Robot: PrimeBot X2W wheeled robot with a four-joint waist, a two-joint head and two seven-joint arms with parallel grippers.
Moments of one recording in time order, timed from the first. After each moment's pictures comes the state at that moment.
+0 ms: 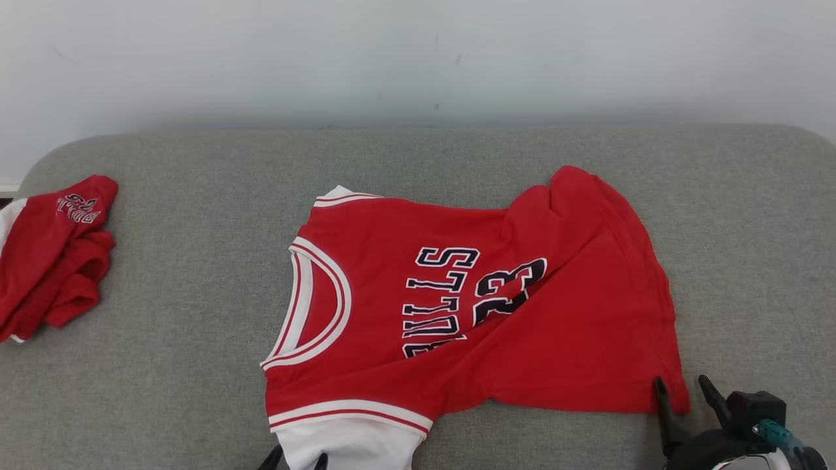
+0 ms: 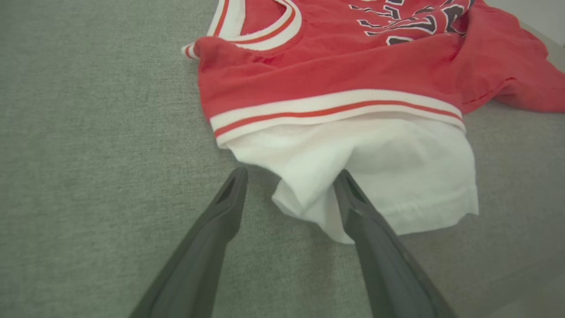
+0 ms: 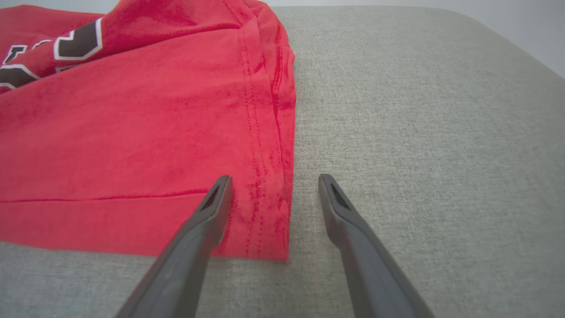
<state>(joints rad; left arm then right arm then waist) -0.03 0.14 -0.28 0.49 -0.24 -0.13 -0.26 -0.23 -0.20 0.05 0.76 0.23 0.13 -0.26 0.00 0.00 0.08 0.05</state>
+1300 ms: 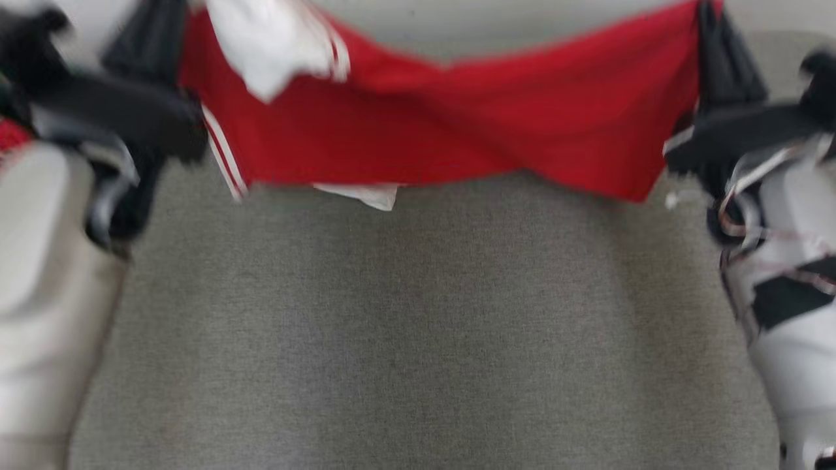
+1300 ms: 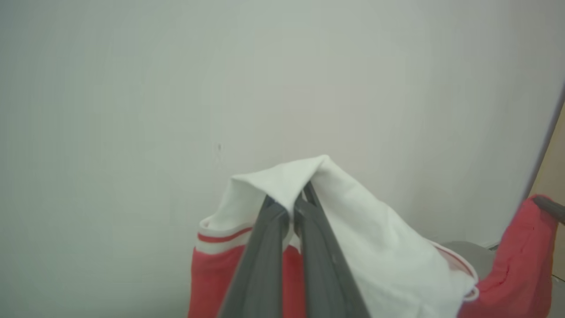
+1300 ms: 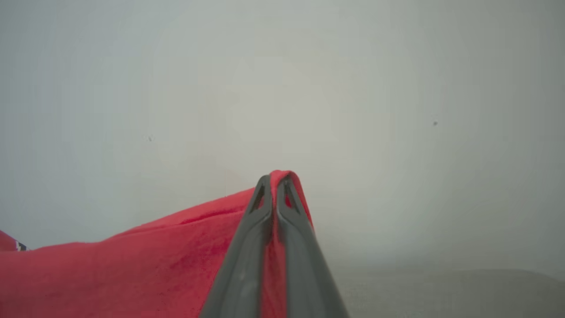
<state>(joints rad) -0.92 0.34 -0.35 0.41 -0.60 -0.13 -0.19 -0.83 -0.24 0.15 0.55 0.43 0.13 -0.21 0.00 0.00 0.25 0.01</state>
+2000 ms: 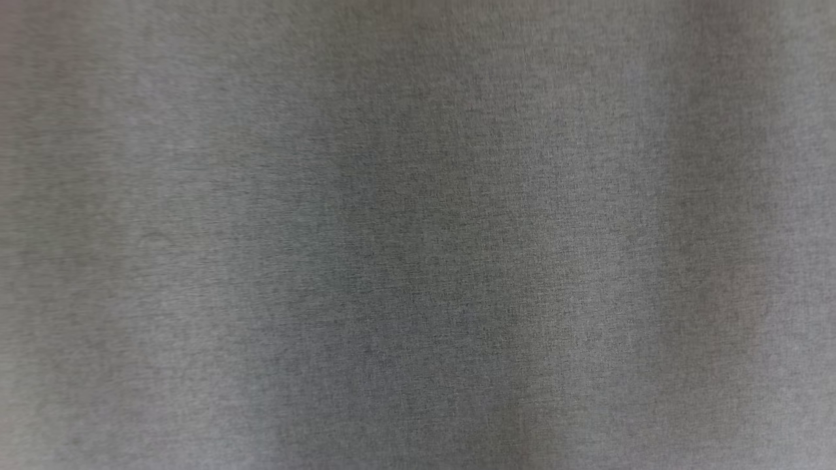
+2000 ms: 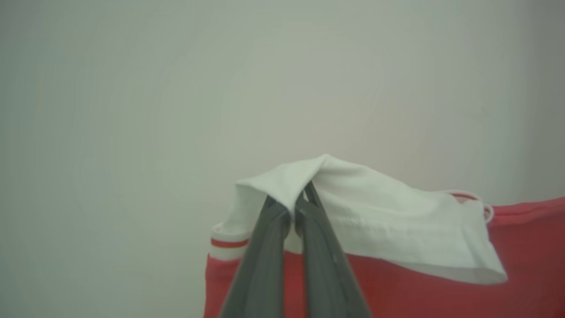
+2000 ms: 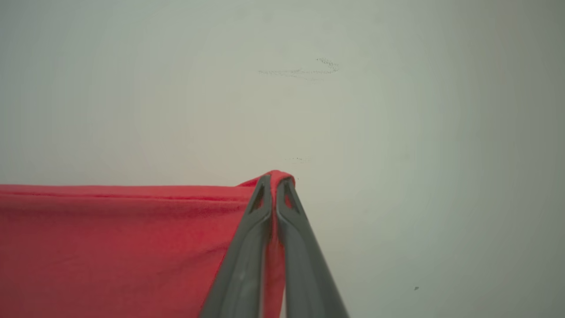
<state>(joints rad) -2.03 0.38 -0.49 0.84 -0.72 -0.13 -0.06 -1.88 -0.30 0.07 0.87 0.28 0.13 -0.03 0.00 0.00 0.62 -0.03</state>
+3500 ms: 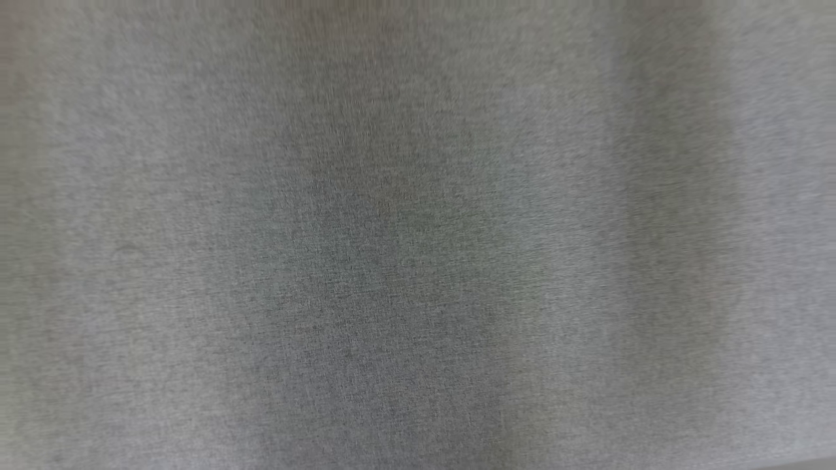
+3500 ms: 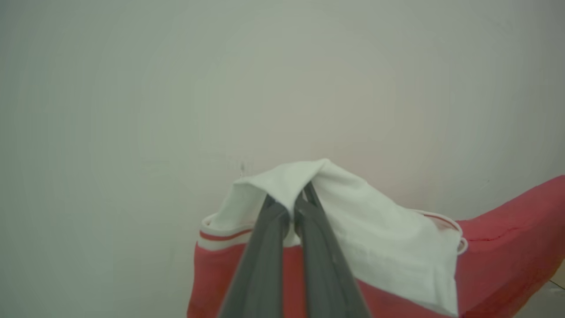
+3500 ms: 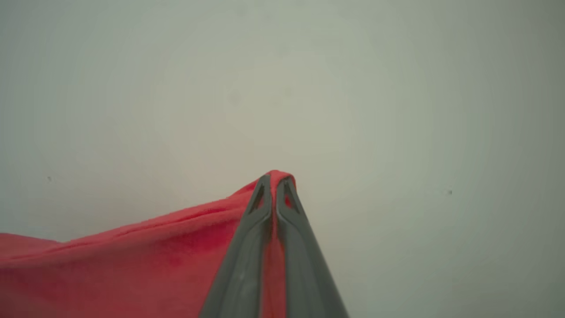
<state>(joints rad) -1.81 0.53 -0.79 0.80 -1.03 -0.13 -0.22 -1.81 -0.20 0.20 1.13 0.34 0.13 -0.25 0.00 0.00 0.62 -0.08</state>
